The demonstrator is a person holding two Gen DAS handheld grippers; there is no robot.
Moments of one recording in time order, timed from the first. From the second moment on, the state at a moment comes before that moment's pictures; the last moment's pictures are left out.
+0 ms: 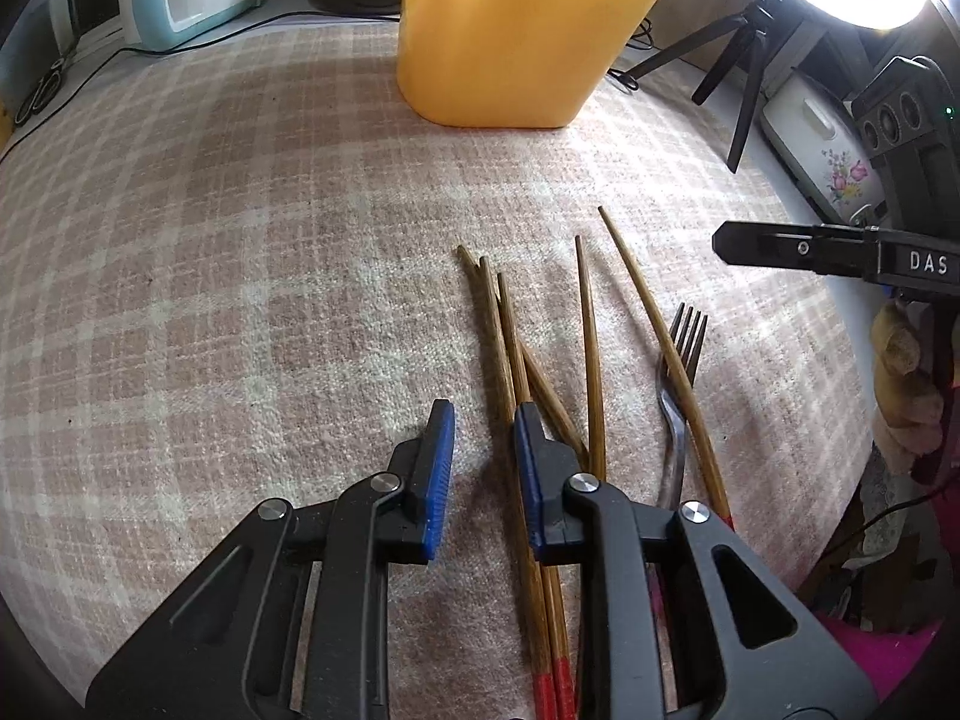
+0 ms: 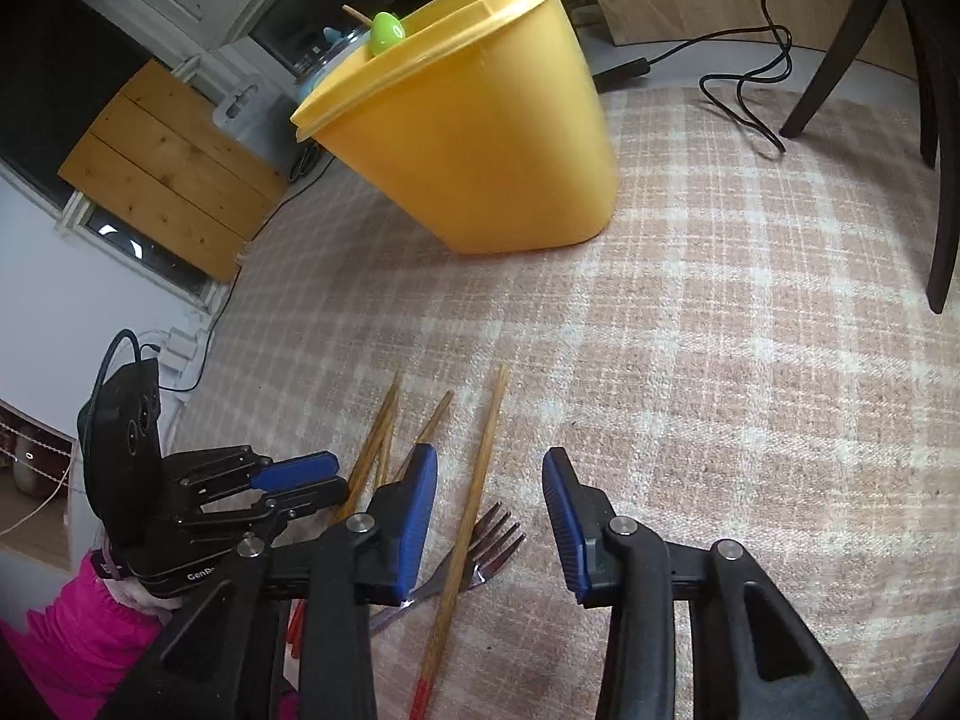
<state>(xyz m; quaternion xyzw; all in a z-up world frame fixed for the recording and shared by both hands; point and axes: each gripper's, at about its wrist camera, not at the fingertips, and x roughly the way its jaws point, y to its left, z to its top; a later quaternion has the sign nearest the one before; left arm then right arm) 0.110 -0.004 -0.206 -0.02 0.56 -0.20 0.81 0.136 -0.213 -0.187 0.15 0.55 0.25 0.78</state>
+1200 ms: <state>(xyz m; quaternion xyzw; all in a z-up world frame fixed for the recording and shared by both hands) 0.150 -0.005 -0.216 -0.05 0.60 -0.19 0.77 0.179 -0.161 -0.227 0.14 0.63 0.25 0.72</state>
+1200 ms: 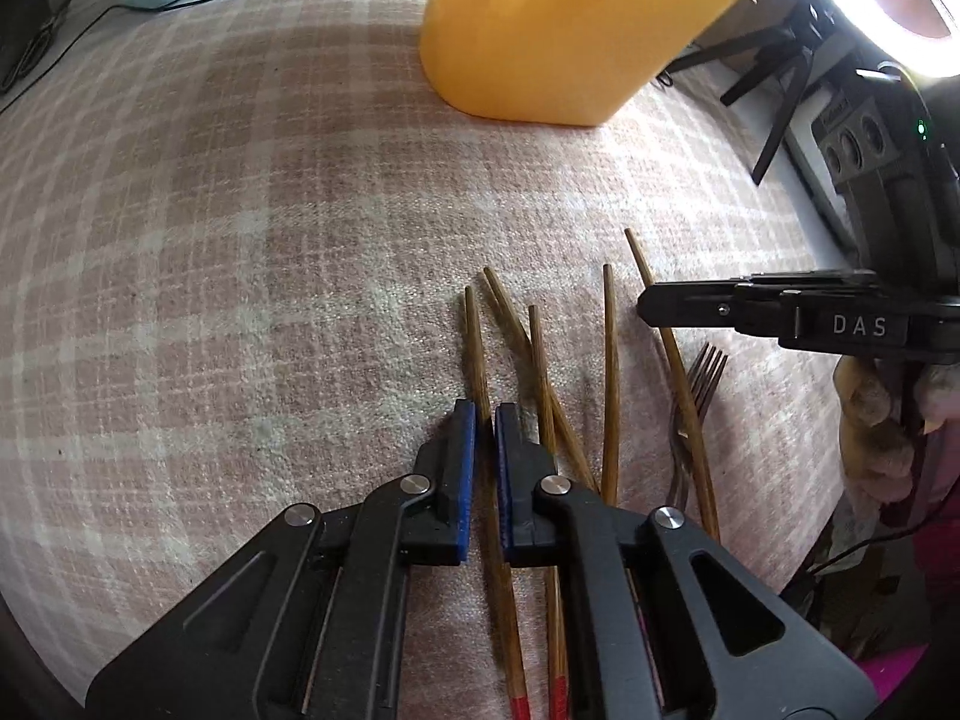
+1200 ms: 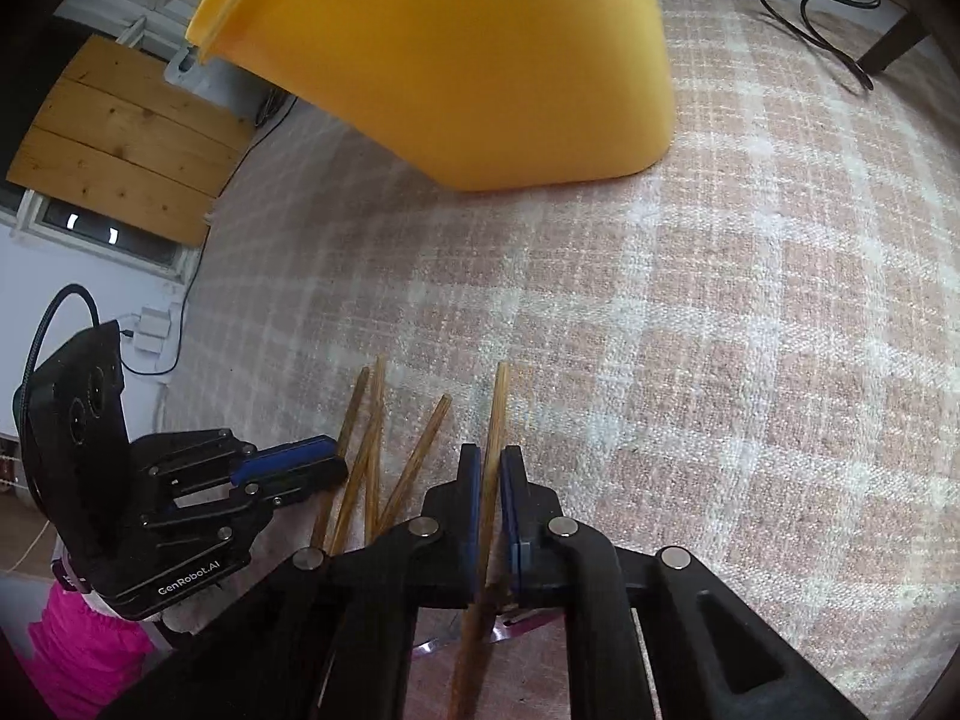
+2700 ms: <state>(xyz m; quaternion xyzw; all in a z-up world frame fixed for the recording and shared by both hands) 0.125 0.042 -0.053 -0.11 0.41 -0.21 0.88 0.098 -0.243 -0.055 0.17 0.42 0.22 0.86</state>
